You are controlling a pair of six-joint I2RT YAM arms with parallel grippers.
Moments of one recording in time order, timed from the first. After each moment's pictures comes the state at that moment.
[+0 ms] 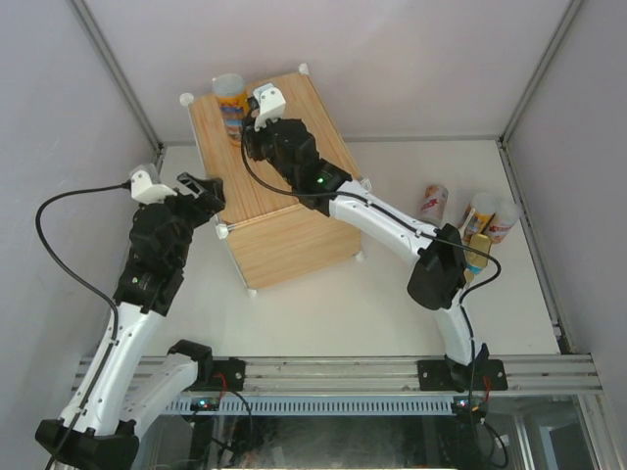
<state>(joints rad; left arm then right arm) -0.27 0.76 0.90 -0.21 -0.30 -0.59 0.88 2.09 2.09 0.03 0.26 0.02</state>
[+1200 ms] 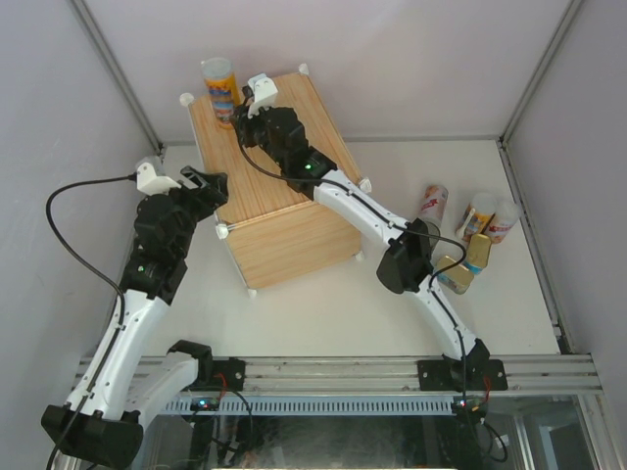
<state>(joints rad) -0.23 0.84 0.90 -0.14 -0.20 -0.63 0.81 2.42 2.55 -0.04 0.13 0.07</state>
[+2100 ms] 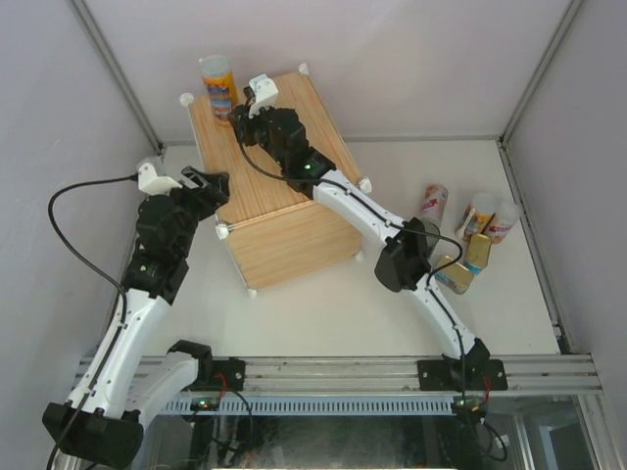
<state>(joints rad) -0.22 0.85 0.88 -0.10 -0.18 -0.65 0.79 2.48 2.59 0.00 0.10 0.06</state>
